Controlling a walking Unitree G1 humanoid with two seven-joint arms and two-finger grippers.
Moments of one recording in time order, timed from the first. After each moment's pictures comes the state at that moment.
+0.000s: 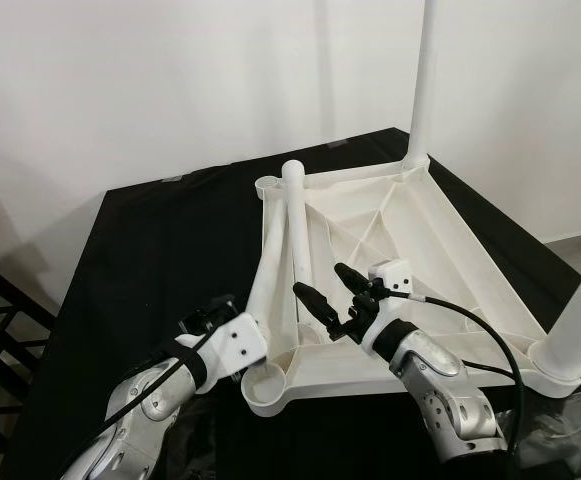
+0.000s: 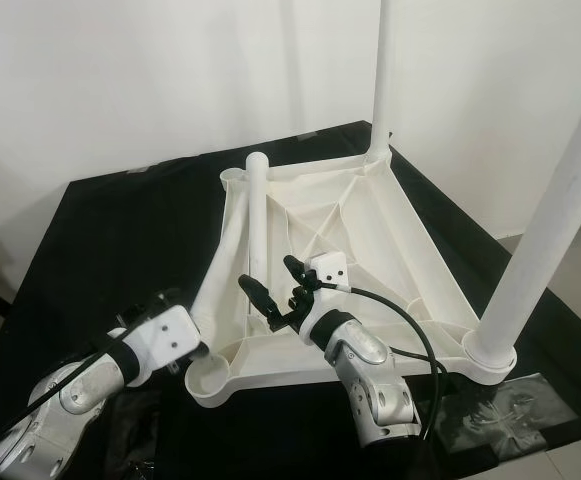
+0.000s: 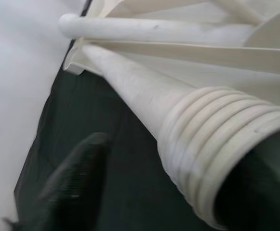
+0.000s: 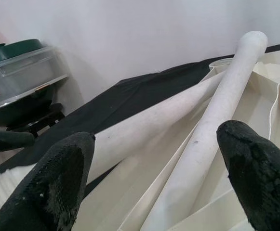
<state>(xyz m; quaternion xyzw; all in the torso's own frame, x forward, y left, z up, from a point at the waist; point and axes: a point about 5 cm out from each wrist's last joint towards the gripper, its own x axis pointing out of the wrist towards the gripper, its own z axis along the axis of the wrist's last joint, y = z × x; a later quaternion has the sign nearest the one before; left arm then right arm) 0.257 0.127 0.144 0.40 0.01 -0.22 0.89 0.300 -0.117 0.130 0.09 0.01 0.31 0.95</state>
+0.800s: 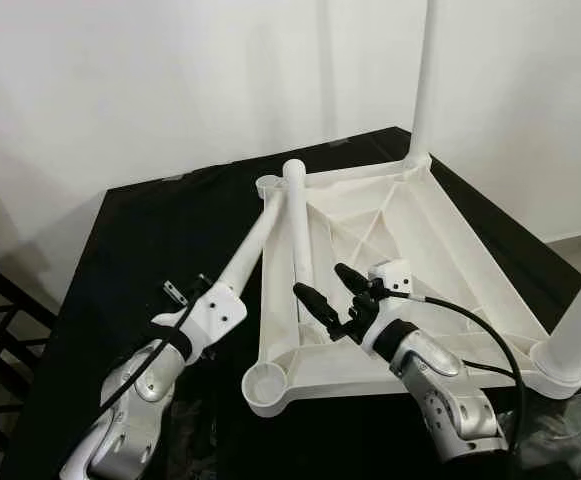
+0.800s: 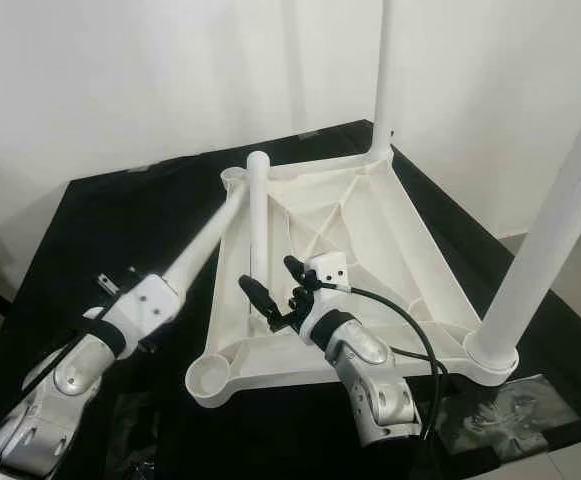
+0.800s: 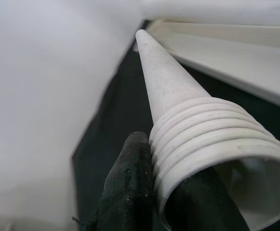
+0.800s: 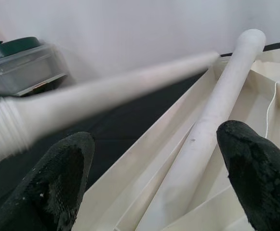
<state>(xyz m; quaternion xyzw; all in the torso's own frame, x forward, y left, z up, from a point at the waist) 0.275 0.156 0.171 0.39 -0.03 -0.07 0.92 0.300 -0.120 0.130 0.08 0.01 0.31 0.95</state>
